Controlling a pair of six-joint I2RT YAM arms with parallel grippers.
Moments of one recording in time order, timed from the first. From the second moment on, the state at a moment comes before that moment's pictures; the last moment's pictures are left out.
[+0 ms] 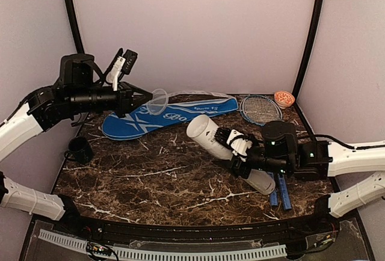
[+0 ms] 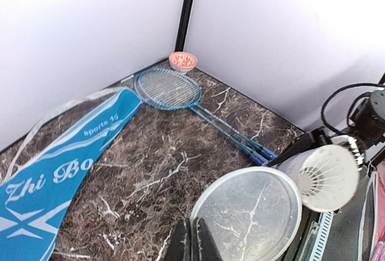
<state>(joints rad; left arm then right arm) -0.73 1.13 1.22 -0.45 0.24 -0.12 1.18 1.11 0.74 -0.04 0.21 -0.28</state>
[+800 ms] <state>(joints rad) -1.03 1.25 1.35 -0.55 0.06 -0.03 1.20 1.19 0.81 -0.04 0.20 -0.32</state>
